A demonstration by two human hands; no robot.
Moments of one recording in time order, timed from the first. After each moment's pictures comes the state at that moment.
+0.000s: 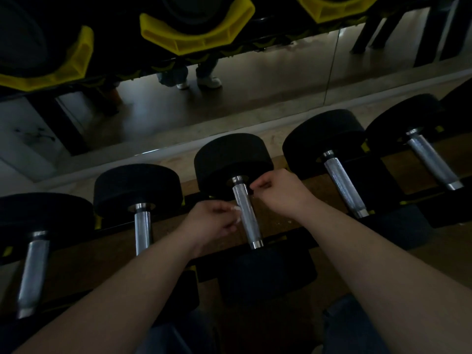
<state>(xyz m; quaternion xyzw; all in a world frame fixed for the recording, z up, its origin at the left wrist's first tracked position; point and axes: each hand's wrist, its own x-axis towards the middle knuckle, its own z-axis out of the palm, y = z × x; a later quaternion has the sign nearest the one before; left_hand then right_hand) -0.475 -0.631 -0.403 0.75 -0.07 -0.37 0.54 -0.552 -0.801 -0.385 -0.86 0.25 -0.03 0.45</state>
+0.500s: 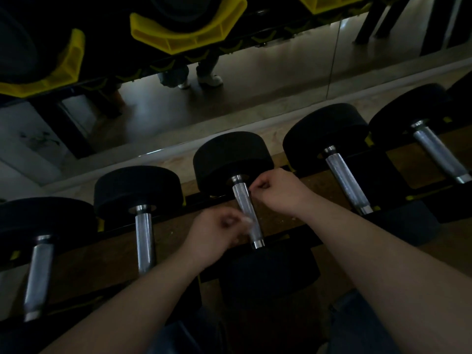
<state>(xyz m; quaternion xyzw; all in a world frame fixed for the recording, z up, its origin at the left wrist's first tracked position) -0.490 -0.622 -0.409 0.81 -0.27 -0.27 0.44 -0.548 -0.806 -0.390 -0.87 0.21 -0.01 0.45</state>
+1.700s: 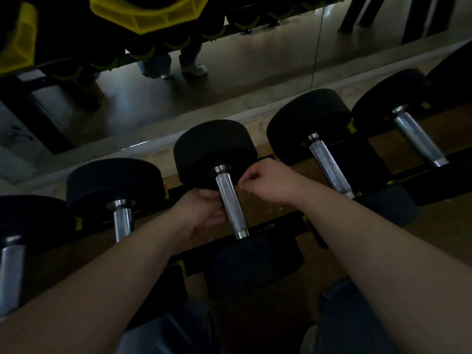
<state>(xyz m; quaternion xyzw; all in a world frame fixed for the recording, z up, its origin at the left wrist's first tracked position) -0.463 -0.652 -0.412 0.76 -0.05 -0.43 0.48 -0.558 -0.820 -0.392 -0.87 0.20 0.03 0.45</state>
